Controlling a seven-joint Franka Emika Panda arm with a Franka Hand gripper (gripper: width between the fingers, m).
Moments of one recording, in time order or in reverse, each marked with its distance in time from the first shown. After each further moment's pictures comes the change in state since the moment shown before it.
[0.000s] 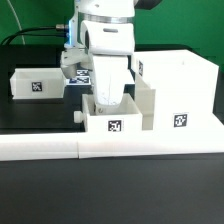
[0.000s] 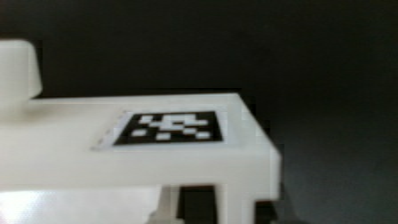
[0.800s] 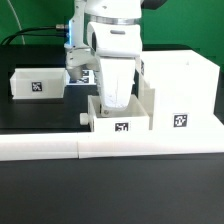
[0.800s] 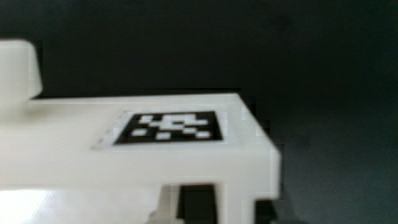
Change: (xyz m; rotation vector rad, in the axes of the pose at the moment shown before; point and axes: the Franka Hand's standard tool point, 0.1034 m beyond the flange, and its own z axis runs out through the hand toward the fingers) arm 0.010 0.007 -0.001 0.013 0.001 0.000
